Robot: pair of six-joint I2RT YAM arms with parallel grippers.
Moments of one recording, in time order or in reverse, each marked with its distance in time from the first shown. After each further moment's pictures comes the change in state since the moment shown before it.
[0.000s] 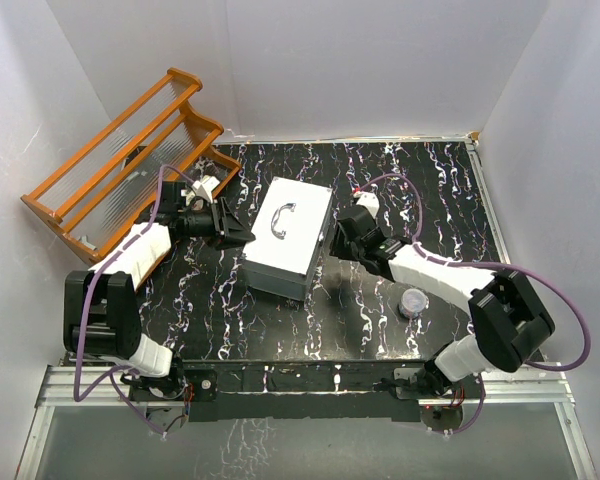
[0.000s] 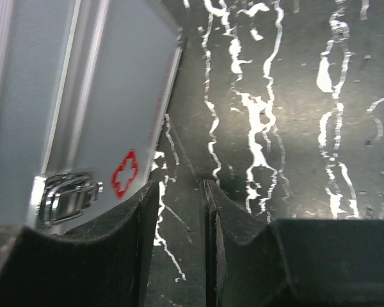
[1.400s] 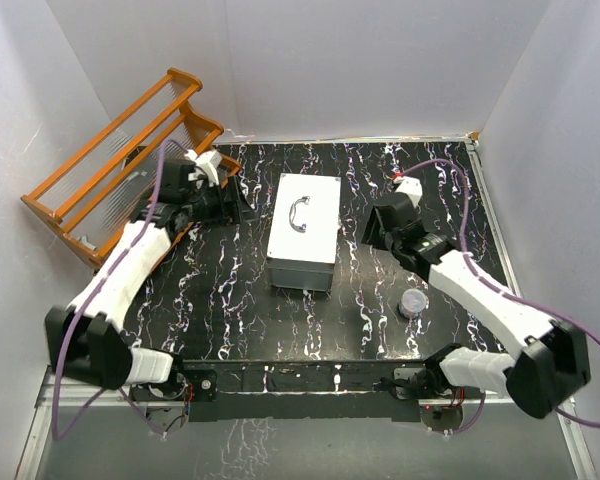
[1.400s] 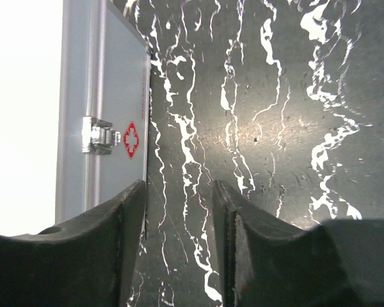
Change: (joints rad) left arm -0.169 -0.158 0.209 -0.186 -0.521 0.095; right arm -0.124 -0.262 0.069 -0.282 0.053 -0.088
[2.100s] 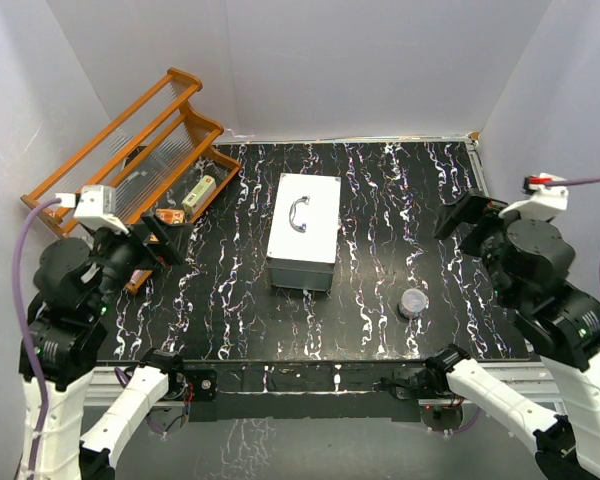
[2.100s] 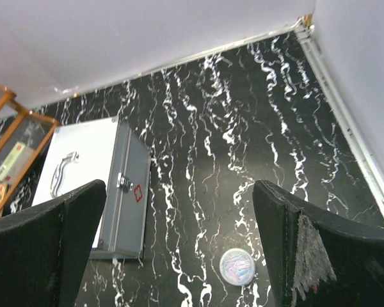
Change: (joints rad) left arm 0.000 -0.703 0.097 -0.269 -0.357 0.051; right arm -0.005 -0.457 0.428 -0.451 0.198 -0.153
